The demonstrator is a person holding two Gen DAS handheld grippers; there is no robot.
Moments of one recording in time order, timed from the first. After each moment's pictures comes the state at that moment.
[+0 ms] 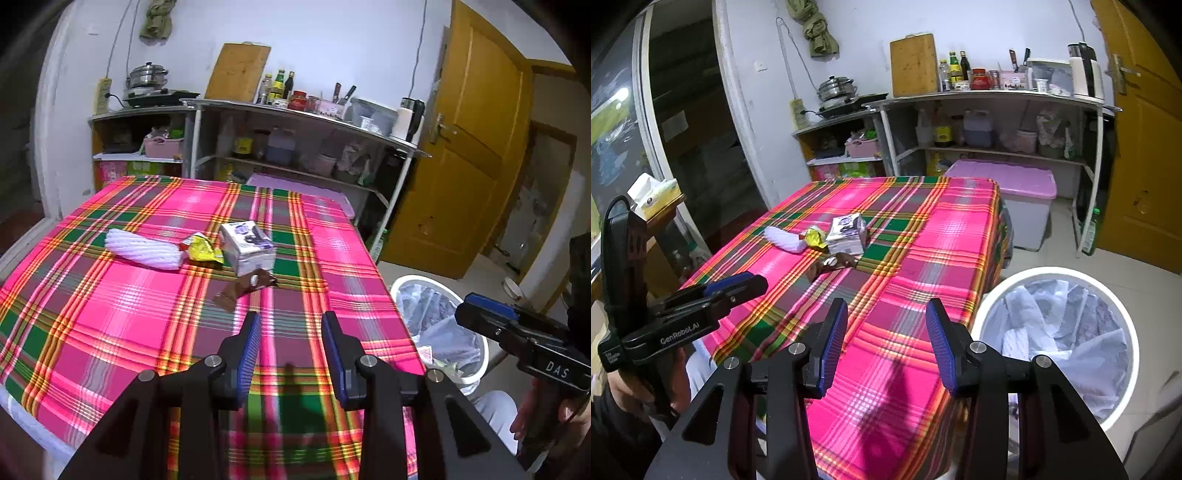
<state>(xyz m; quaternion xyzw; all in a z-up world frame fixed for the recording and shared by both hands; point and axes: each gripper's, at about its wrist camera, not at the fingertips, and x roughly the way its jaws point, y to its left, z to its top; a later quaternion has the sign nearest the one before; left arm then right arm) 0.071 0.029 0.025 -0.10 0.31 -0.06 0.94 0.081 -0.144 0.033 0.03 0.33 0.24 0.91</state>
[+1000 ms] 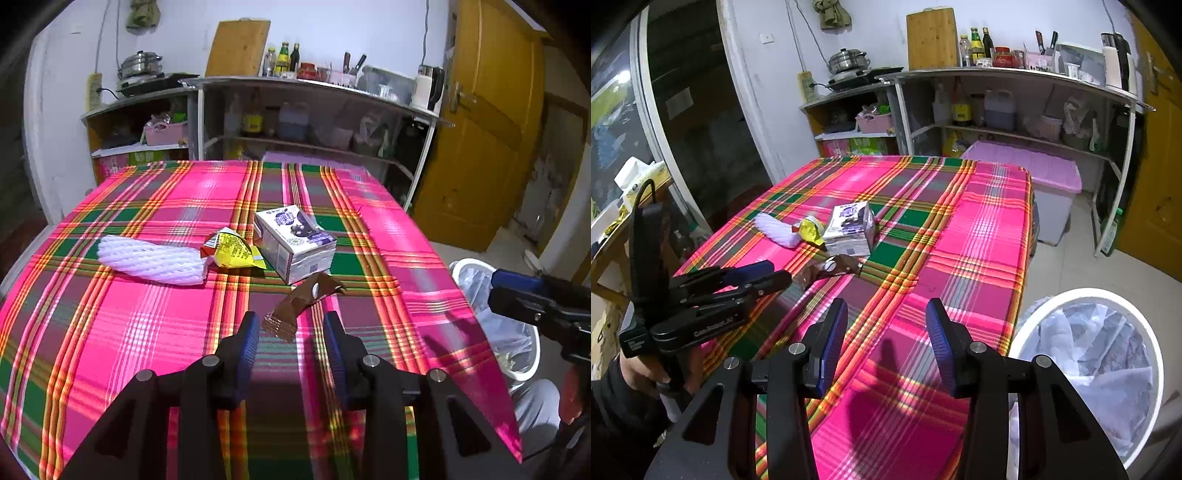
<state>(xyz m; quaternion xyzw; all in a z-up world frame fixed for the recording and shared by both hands) 0.151 0.059 -0.015 -0.05 0.37 -0.05 0.93 0.147 -0.105 0.011 0.00 0.37 0.26 0.89</state>
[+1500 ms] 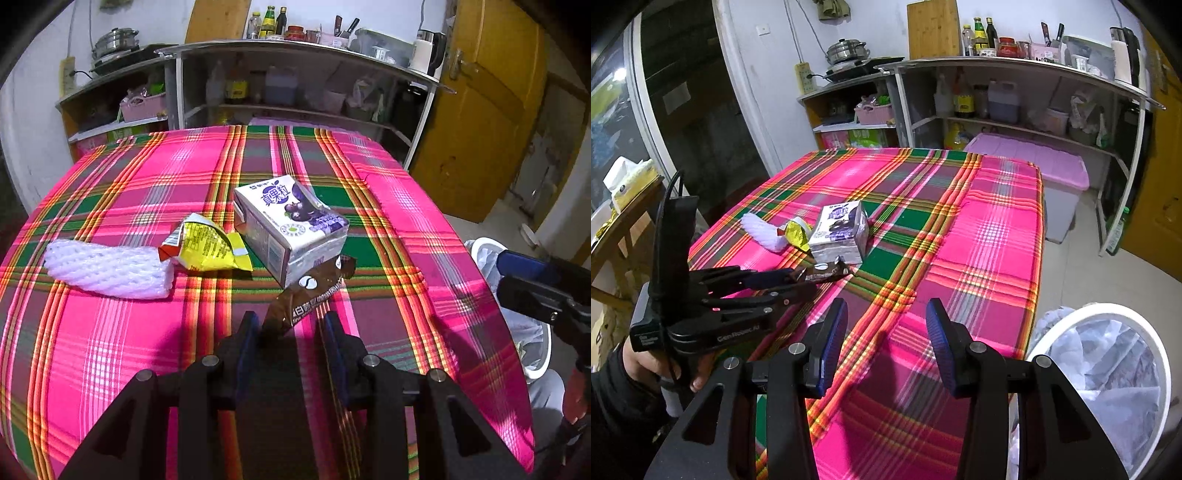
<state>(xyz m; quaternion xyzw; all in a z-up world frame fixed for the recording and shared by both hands) 0.205 0.054 -0.042 -0.03 0.43 -0.08 0.90 0.180 -0.092 -0.003 0.00 0.39 0.26 0.88</state>
